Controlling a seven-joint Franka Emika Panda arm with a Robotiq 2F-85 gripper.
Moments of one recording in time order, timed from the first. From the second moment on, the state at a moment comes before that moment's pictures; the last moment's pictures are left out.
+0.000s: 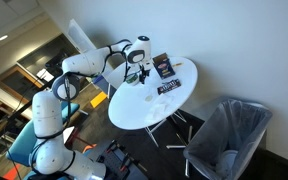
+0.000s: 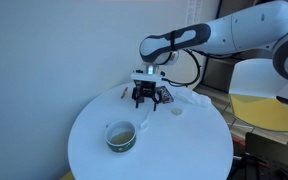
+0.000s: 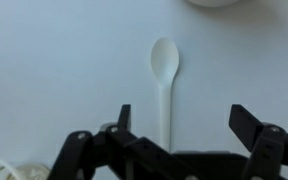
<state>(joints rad) -0.11 0.69 -0.04 -1.31 0.52 1.76 0.98</state>
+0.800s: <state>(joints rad) -0.15 0.77 -0.04 -1.26 0.52 1.75 0.92</state>
